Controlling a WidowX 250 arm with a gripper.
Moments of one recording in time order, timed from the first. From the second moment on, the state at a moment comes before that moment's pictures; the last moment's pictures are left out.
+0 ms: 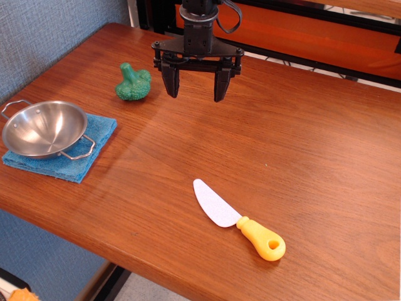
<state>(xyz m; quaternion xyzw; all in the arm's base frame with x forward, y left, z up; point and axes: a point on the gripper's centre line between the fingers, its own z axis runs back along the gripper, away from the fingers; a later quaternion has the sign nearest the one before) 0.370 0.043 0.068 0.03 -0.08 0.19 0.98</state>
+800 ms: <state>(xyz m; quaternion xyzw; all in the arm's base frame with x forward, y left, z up) 0.308 0.011 0.069 0.07 -0.05 0.34 0.94</state>
